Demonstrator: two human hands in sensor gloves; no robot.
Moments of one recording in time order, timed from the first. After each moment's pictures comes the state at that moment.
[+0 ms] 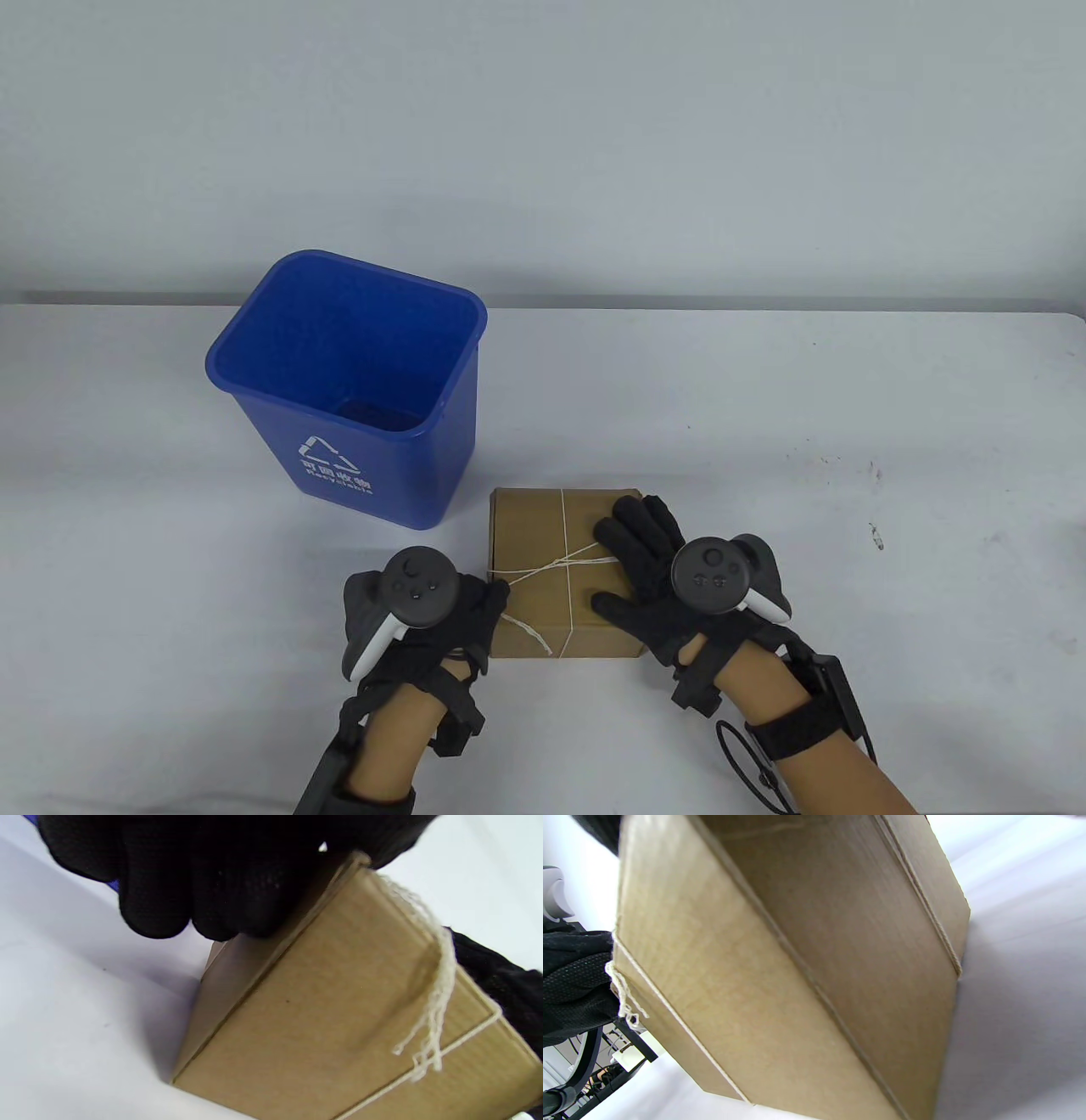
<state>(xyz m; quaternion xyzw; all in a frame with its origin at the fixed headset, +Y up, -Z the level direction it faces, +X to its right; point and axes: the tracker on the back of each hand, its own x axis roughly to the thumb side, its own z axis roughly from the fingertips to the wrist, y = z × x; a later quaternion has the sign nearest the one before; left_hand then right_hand) -0.142 -0.709 -0.275 -0.07 -0.05 0.30 0.95 0.141 -0.726 -0.318 0.32 0.07 0.90 0.31</state>
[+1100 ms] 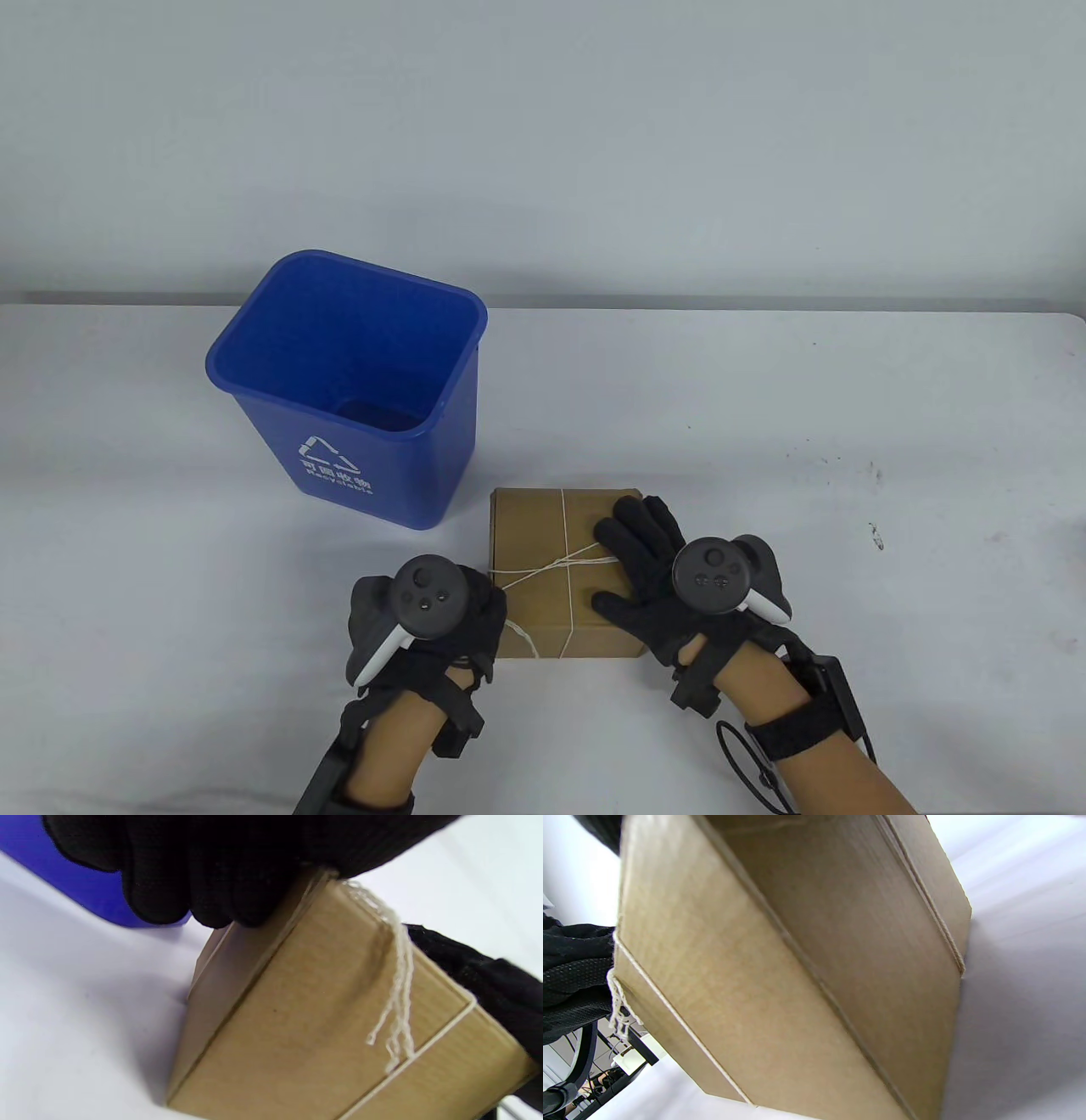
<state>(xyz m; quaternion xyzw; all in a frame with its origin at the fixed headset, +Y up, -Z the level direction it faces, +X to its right) -0.132 -0.699 -0.267 -0.03 -0.08 0.25 0.97 0.141 -0.728 -0.318 0.31 0.07 0.89 0.31</state>
